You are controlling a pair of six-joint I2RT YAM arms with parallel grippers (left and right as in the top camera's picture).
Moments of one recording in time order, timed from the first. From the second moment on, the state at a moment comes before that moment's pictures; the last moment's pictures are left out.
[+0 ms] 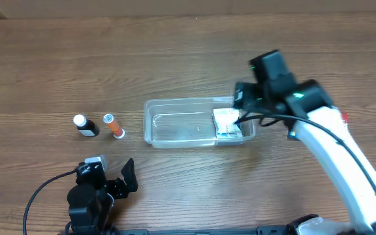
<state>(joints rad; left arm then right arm) 0.05 0.02 0.17 -0.68 0.13 -0.26 0.35 1.46 1.39 -1.02 0.13 0.51</state>
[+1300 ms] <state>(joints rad) 0.05 0.02 0.17 -0.68 0.13 -0.26 -0.20 2.02 1.40 -1.11 0.01 0.23</state>
